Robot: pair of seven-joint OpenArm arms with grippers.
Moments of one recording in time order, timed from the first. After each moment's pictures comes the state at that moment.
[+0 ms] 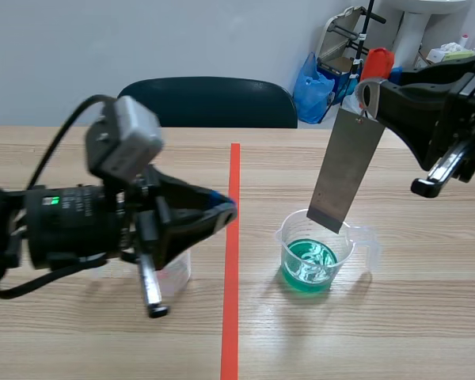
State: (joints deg) left arm -5.5 -40.8 42.4 98.2 -22.2 -27.3 -8.9; right arm -19.6 45.8 0.1 111.7 30.3 28.8 9.8
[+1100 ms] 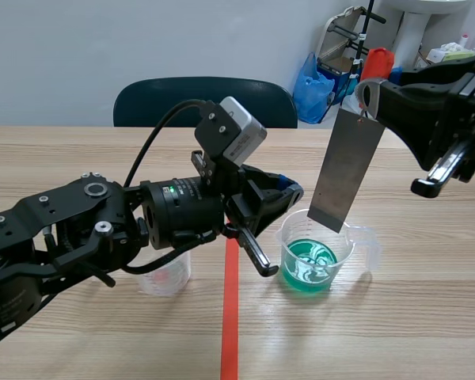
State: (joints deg) left arm -14.8 -22.9 48.3 82.0 -20.1 -22.0 -7.1; right arm -19.6 45.8 0.1 111.7 30.3 28.8 9.8
